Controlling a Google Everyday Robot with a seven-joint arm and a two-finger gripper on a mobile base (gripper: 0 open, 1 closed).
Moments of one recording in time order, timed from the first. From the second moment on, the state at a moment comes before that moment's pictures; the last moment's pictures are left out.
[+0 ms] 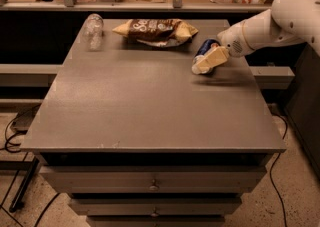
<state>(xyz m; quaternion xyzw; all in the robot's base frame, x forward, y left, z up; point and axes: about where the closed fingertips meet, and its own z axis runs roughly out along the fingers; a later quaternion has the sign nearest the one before) 0.707 -0.141 0.861 -0.46 0.78 0.16 0.39</state>
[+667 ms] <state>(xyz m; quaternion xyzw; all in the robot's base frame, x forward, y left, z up) 0.713 -0.136 0.850 -0.46 0.78 0.17 0.38</state>
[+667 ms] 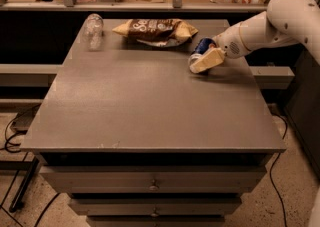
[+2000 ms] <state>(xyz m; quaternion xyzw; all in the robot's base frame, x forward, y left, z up) 0.670 -0.053 0.996 -0.59 0.67 0.11 0.44</state>
